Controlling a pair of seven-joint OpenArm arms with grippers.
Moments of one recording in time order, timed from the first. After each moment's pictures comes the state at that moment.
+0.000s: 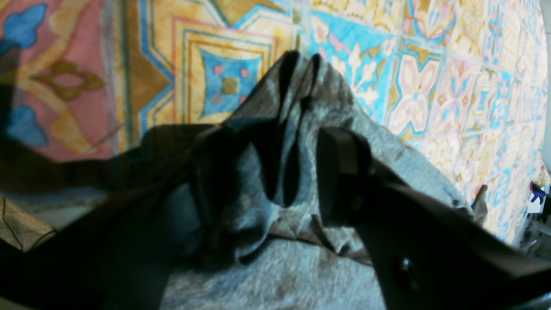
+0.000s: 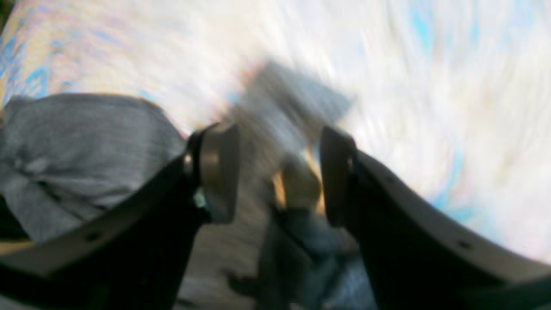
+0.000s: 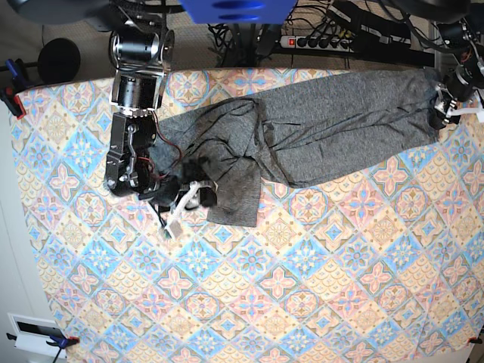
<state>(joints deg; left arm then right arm) 18.9 -23.3 -46.2 73.6 -63.4 -5.3 56.8 15.5 -0.9 12.0 70.8 25.0 34.2 -61.6</state>
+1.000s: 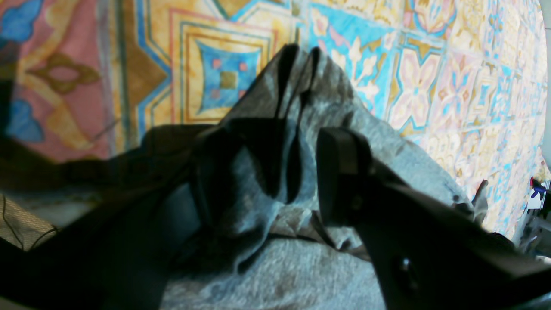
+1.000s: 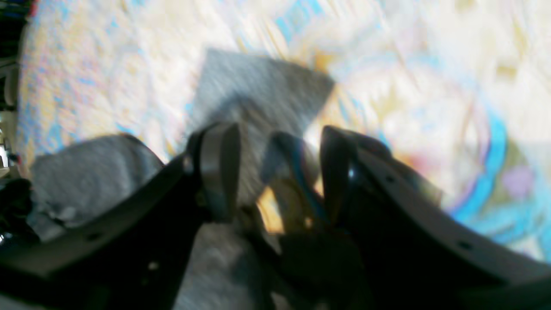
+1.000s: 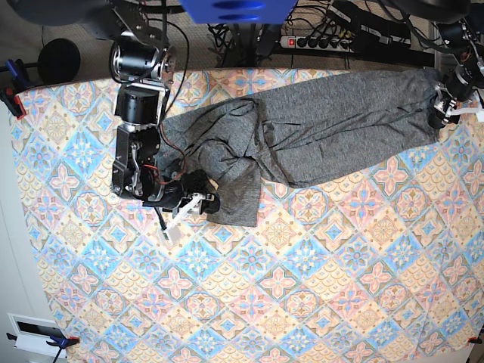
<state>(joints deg) 18.8 -23.2 -46.2 73.6 -63.3 -5.2 57.2 21.0 -1.6 14.3 58.9 25.7 29.1 -56.3</state>
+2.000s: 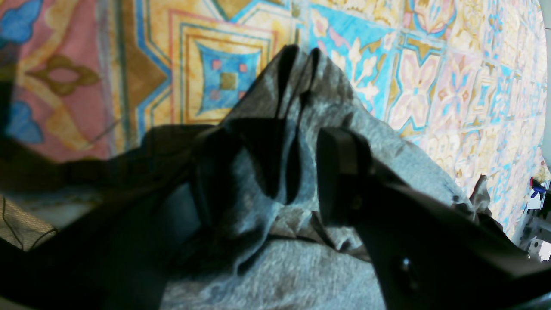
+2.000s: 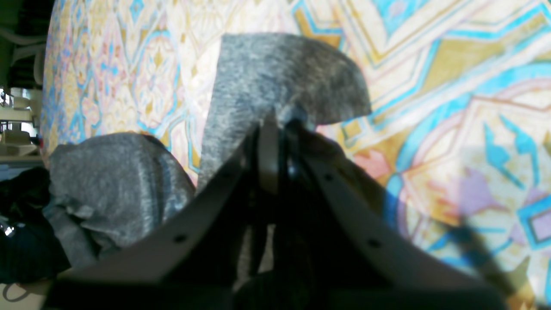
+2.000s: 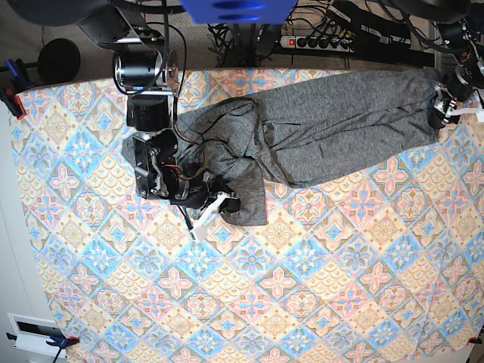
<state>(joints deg) 18.8 -23.2 -46.2 73.6 -63.3 -5.2 57.2 23.5 -2.6 5.2 47.1 27.8 29.6 -46.2</state>
